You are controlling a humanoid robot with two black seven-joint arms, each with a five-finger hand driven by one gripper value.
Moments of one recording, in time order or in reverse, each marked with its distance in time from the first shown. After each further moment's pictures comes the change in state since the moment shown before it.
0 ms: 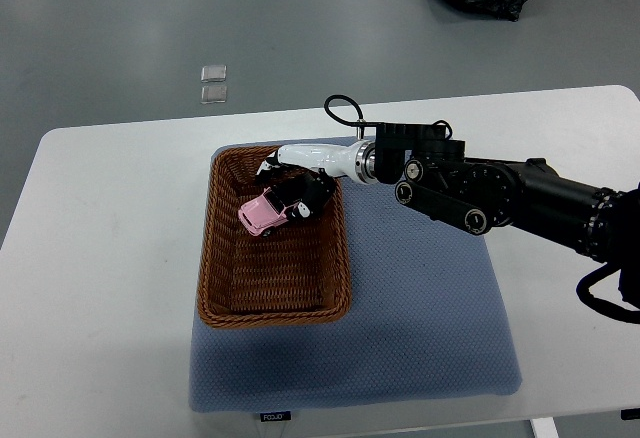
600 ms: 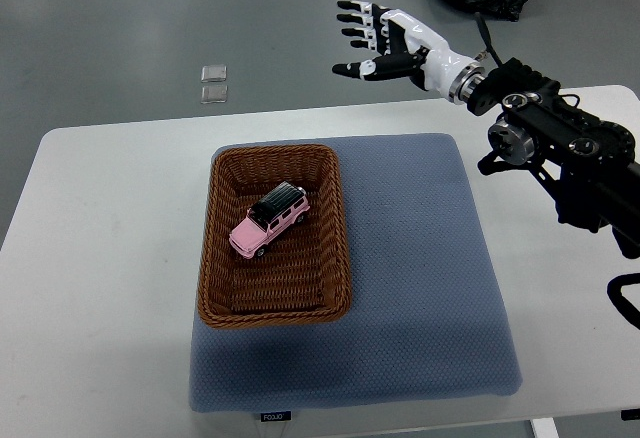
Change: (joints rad) left arm 0.001 0.000 0.001 0.001 0.000 0.001 0.000; right arm -0.209 -0.163 0.649 0.001 0.616 0.013 0.097
